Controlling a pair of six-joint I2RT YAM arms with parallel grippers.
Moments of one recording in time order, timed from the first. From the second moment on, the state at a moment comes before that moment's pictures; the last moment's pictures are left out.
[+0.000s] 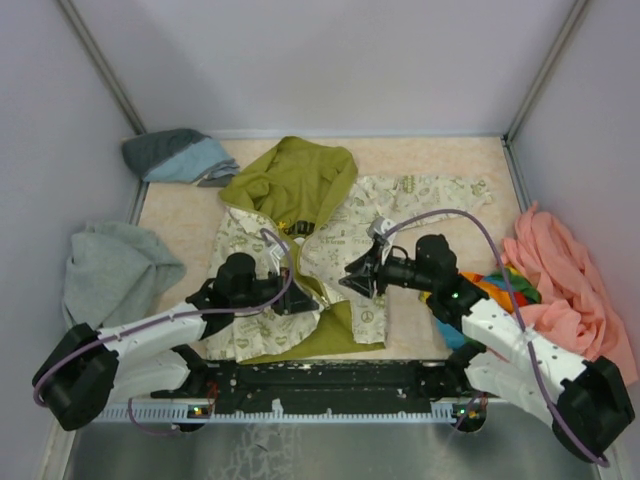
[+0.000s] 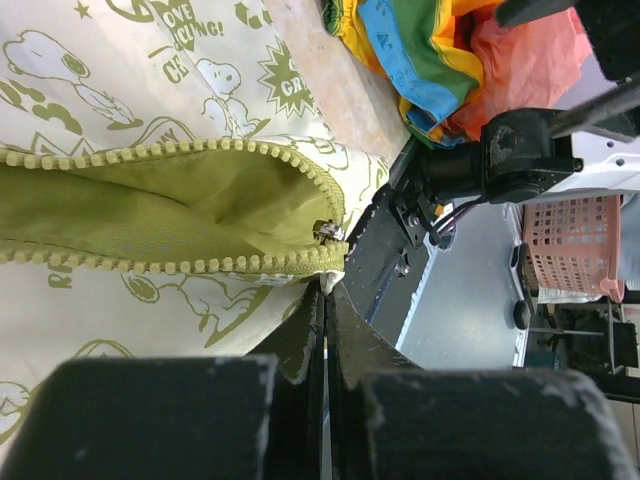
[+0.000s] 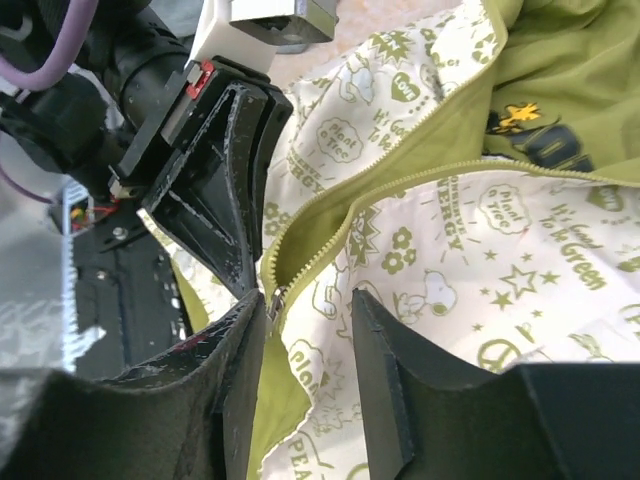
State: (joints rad) left arm -0.75 1.08 0.35 0.36 0.51 -0.77; right arm 0.61 0.91 0.49 0.20 -0.63 0.14
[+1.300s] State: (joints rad) left arm -0.71 1.07 0.41 0.20 0.66 -0.71; right arm 1.20 0.91 0.30 0.29 -0.11 -0.91
